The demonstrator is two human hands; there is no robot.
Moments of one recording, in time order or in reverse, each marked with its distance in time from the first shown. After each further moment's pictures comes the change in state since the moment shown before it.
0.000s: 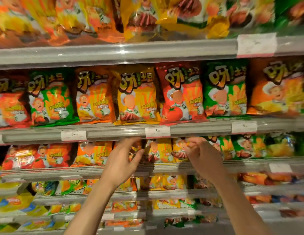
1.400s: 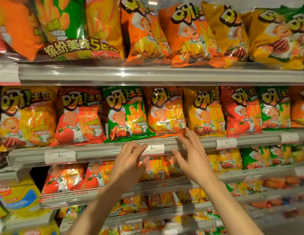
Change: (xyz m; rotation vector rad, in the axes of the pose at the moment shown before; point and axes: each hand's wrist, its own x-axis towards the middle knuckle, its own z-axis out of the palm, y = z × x) left_hand 0.001 -0.231 -0.144 -0.009 0.089 0.235; right_hand 0.024 -0.276 0.157 -0.120 0.107 -0.036
